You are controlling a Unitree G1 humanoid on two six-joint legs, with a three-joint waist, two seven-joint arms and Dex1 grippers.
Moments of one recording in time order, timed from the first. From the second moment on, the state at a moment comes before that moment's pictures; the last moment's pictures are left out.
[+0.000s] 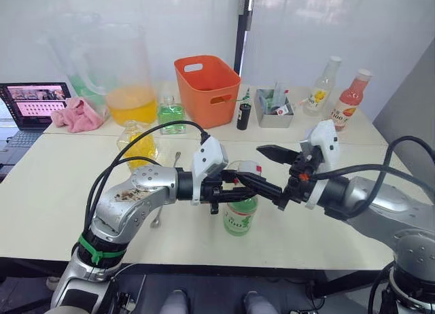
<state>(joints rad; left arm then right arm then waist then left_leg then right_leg) -0.63 0.49 -0.20 -0.41 -0.60 0.81 -0.85 -0.48 -0.64 -0.20 -0.78 1.17 1.09 0.15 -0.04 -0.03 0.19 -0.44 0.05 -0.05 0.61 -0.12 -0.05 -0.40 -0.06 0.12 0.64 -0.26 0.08</state>
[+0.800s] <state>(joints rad) -0.63 0.50 -0.19 -0.40 -0.58 0.81 -0.85 -0.62 -0.83 -0.01 -0.57 1.05 0.93 0.58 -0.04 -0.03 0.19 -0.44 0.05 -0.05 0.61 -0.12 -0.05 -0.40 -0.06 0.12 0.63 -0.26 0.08</state>
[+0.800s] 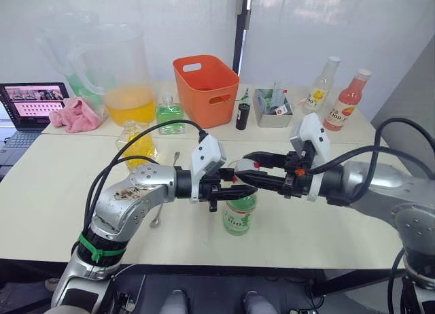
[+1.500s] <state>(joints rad) -0.60 0.52 -0.18 -0.48 -0.60 0.85 -0.79 -1.00 -0.73 0.28 0.09 0.60 0.49 1.56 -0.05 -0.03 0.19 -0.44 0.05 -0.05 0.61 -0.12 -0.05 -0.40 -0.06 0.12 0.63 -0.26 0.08</state>
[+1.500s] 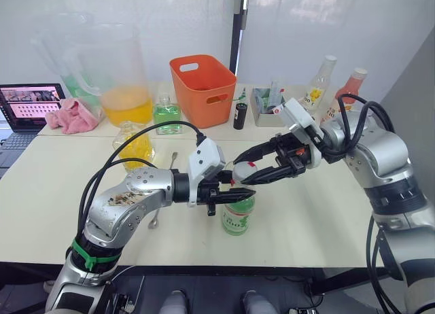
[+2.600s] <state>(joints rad) -0.61 0.50 -0.18 -0.46 -0.63 0.85 -0.77 -0.56 -0.80 -0.17 -0.64 1.00 1.01 0.61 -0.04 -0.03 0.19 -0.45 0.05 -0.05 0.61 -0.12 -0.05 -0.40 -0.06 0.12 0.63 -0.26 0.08</state>
